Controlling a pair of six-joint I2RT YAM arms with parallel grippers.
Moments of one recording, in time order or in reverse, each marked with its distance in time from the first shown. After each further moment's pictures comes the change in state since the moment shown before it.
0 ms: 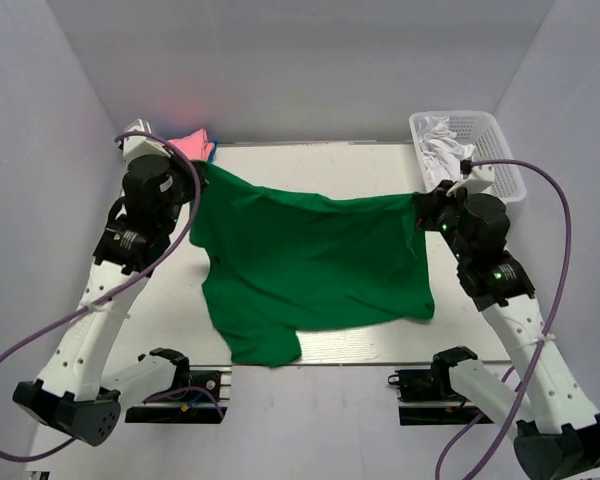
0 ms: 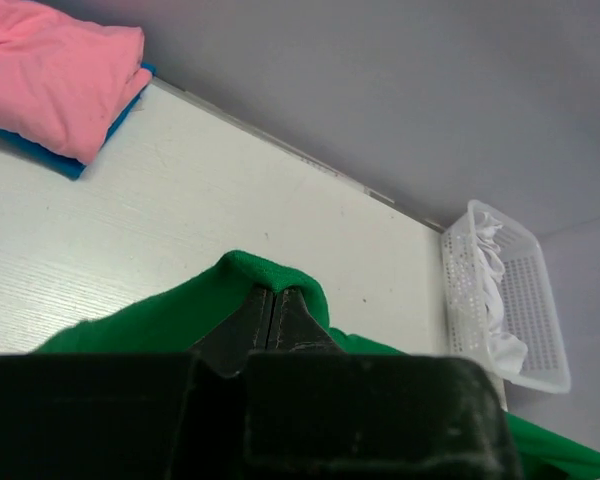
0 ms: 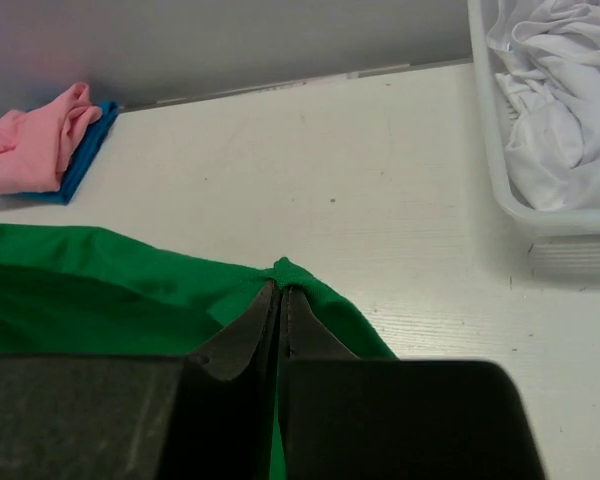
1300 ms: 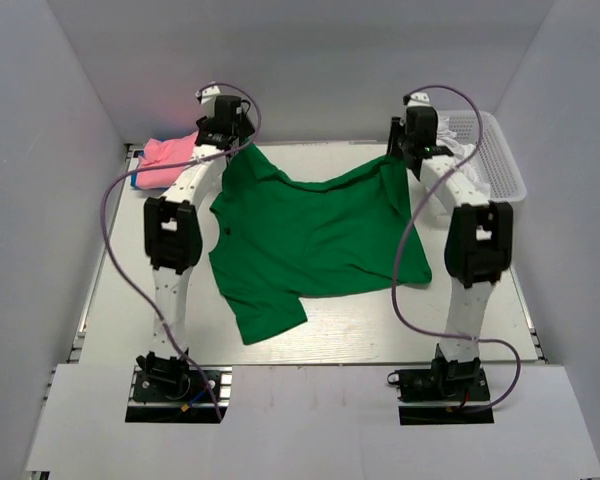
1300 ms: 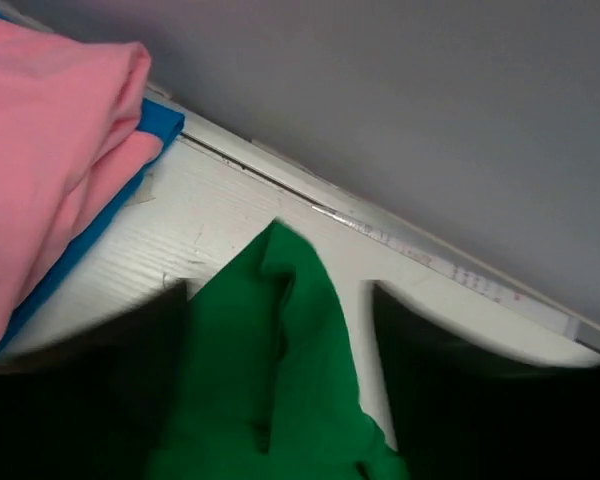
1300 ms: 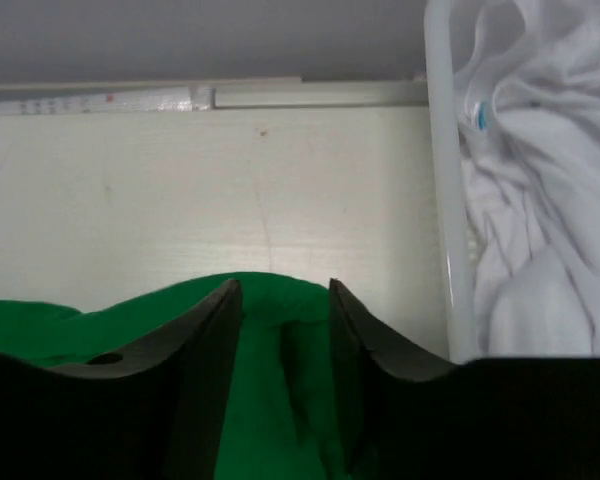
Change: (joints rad) left arm 0.102 1.211 0.763 0.164 -0.108 0.090; right arm -0.143 1.188 0.727 0.167 0.031 -0.204
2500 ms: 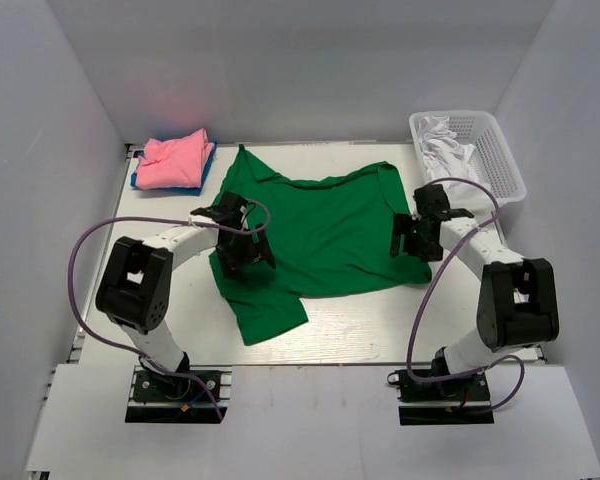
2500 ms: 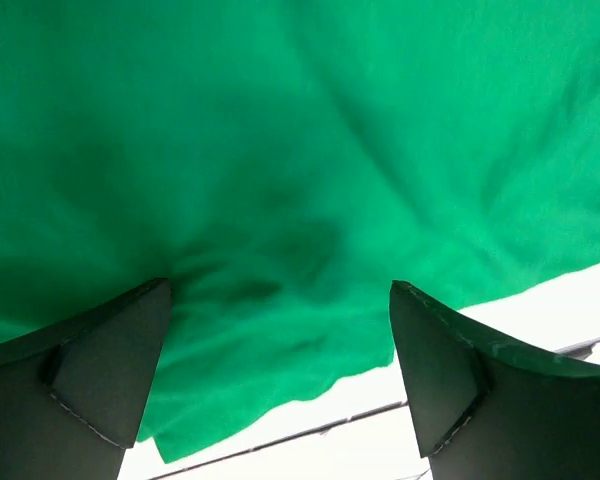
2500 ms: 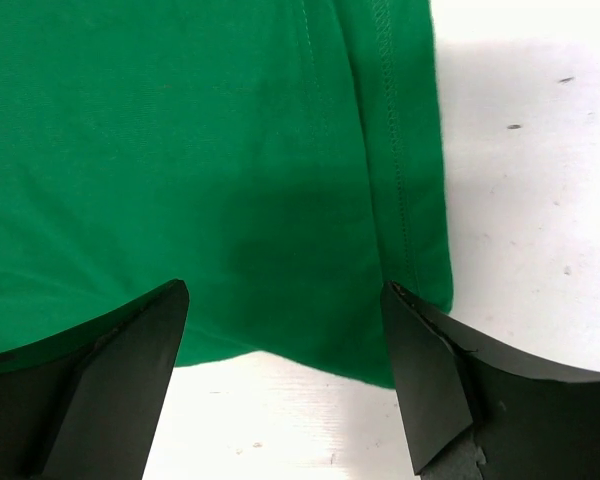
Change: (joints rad) left arm -0.121 -0.520 -0.997 -0.301 0.667 -0.079; right arm -0.003 -0.477 -0.695 -0.433 -0.094 0.140
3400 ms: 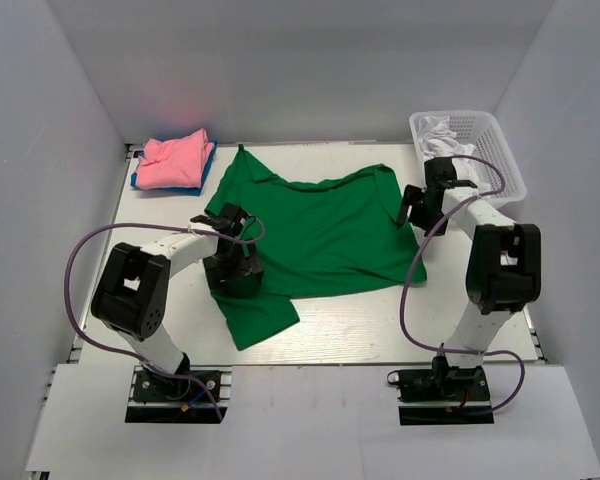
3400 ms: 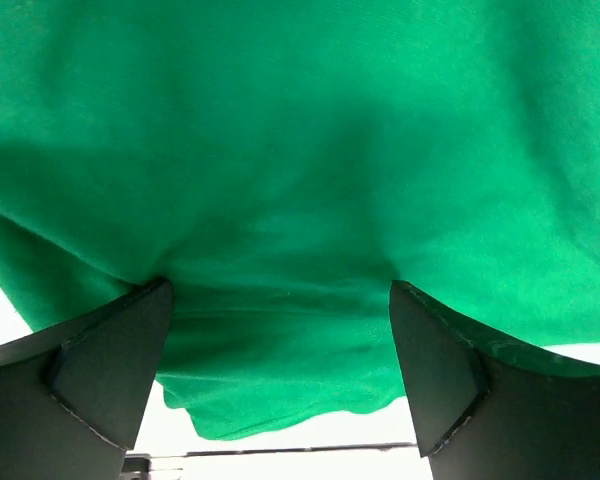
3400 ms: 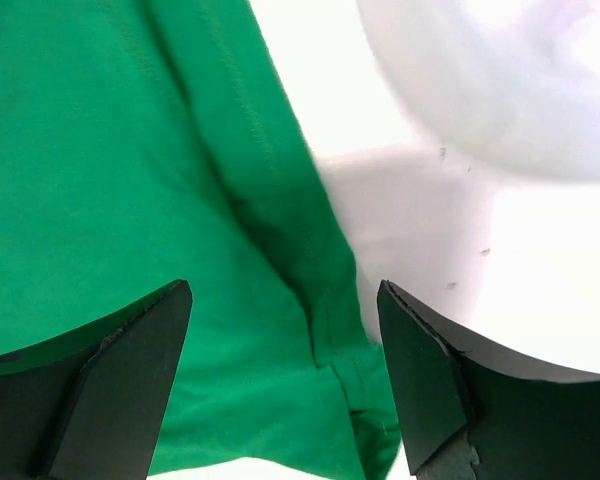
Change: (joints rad) left arm -0.026 -0.070 -0.090 -0.105 -0.204 -0.021; right arm -0.097 0.293 0.306 -0.012 -0.002 0.058
